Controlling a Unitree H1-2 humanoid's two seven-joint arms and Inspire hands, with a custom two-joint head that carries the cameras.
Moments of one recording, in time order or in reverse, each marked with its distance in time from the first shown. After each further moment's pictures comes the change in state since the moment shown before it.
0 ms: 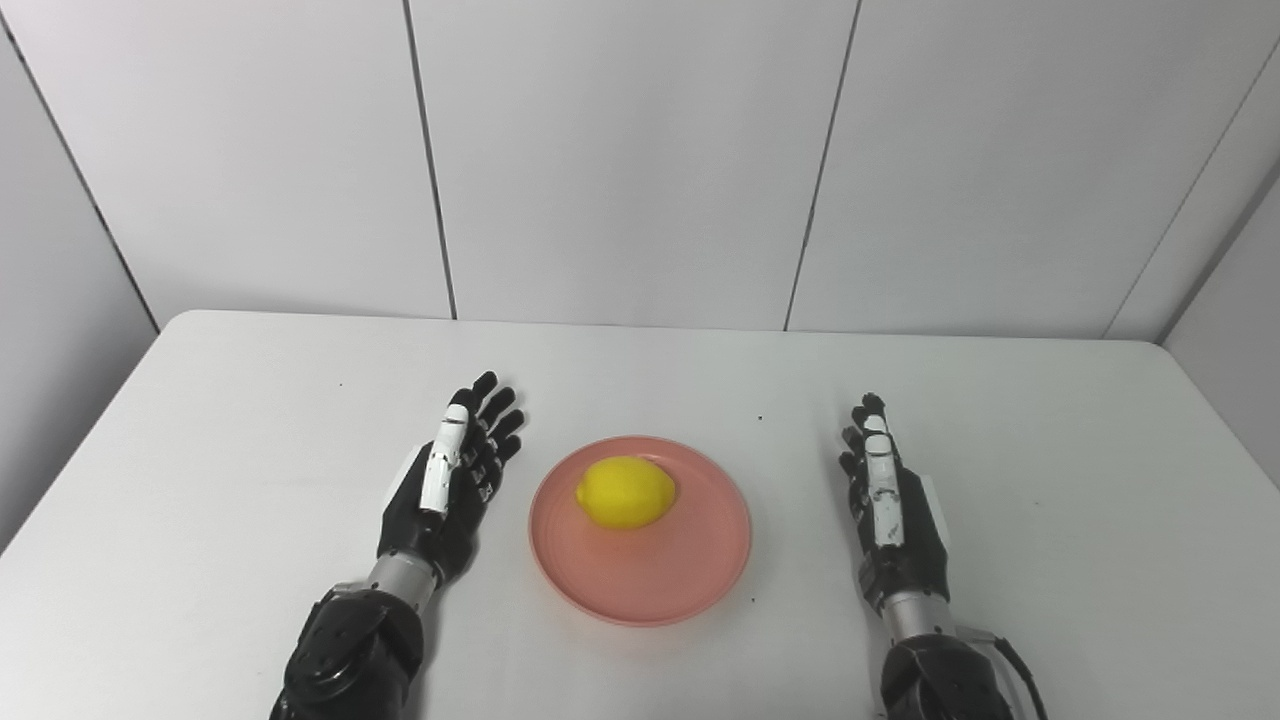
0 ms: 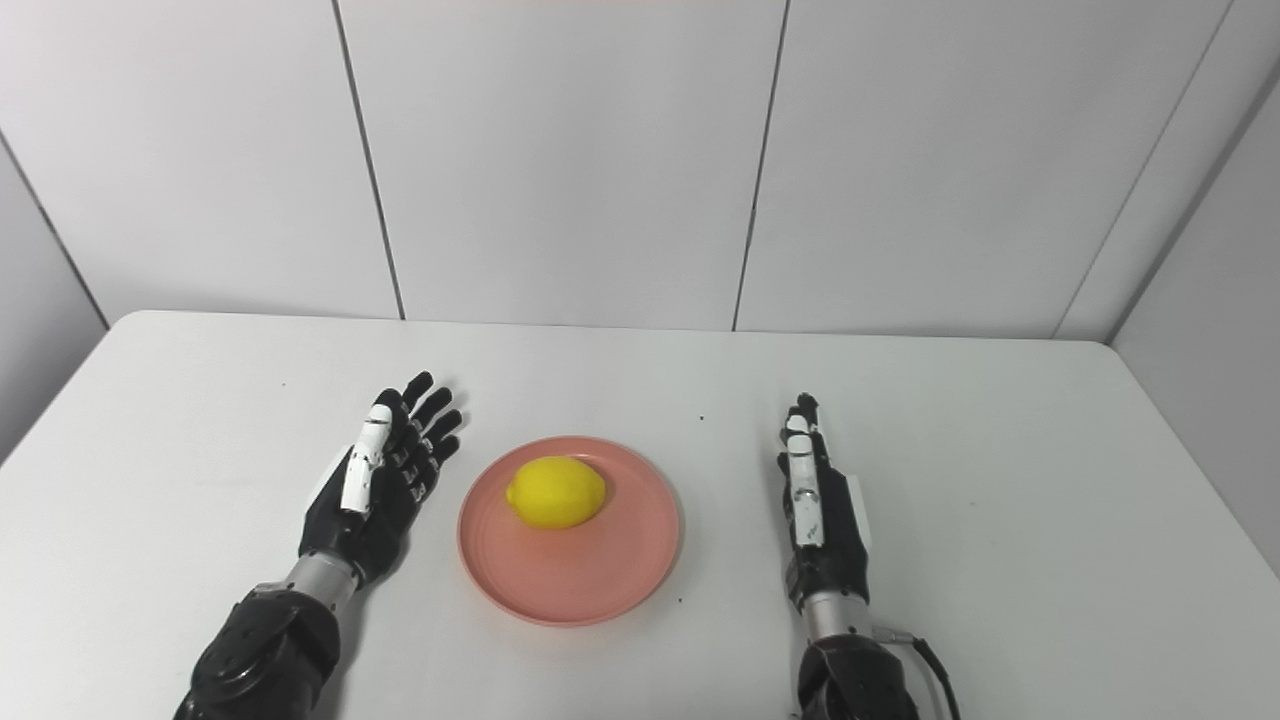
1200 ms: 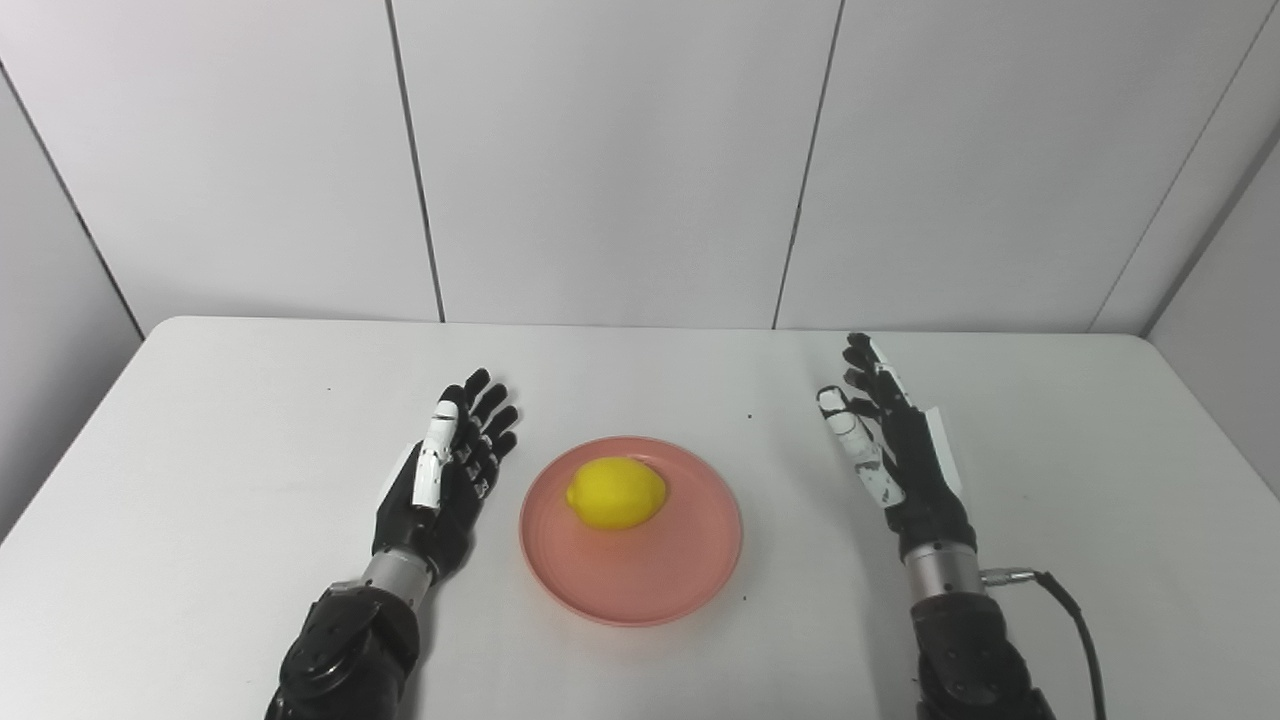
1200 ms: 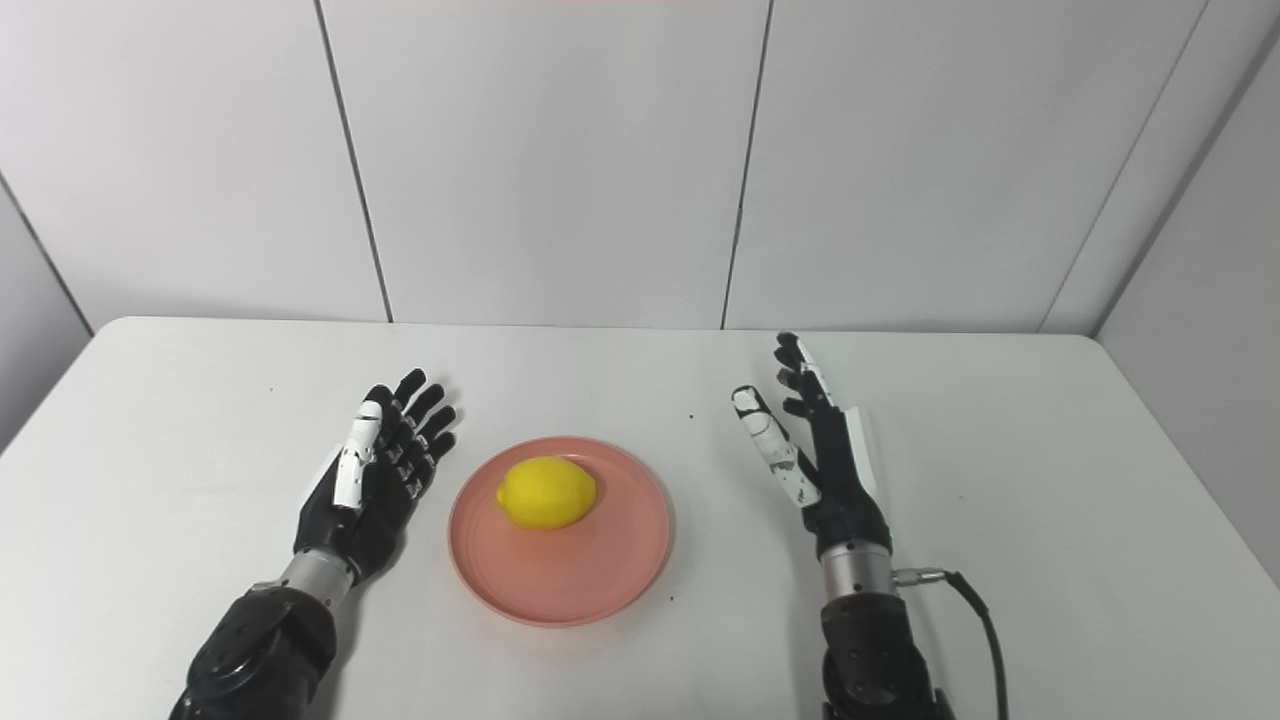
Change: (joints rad) left arm -0.031 -0.003 0.002 0.052 -0.032 -0.015 -0.004; right arm -0.015 -0.089 0.033 -0.101 -0.345 0.037 -0.025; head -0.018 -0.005
